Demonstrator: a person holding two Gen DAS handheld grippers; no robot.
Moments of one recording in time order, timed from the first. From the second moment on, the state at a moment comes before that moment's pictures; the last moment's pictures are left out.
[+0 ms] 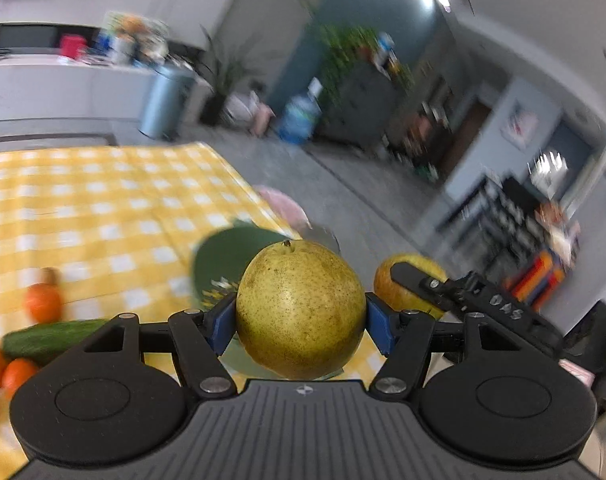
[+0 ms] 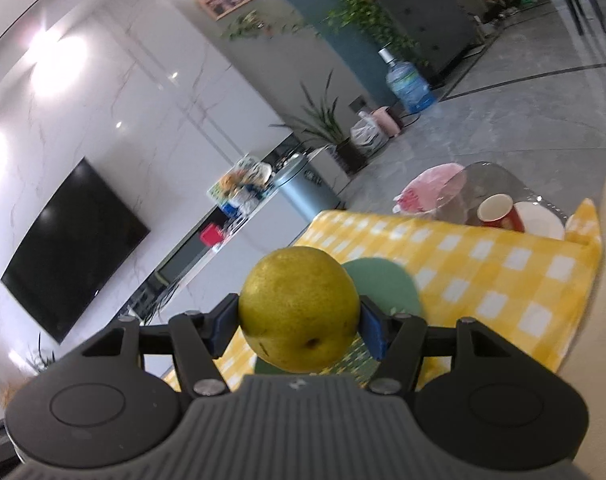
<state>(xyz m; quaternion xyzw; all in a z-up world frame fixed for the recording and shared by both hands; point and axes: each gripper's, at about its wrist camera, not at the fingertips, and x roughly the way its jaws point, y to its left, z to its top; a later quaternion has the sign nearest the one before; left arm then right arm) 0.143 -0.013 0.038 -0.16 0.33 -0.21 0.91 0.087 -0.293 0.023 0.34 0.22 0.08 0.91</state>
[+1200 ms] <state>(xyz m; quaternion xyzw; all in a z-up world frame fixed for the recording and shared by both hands) 0.282 -0.114 -0.062 0.07 0.57 -0.08 0.81 0.107 -0.331 -0.019 0.37 0.24 0.07 0.89</state>
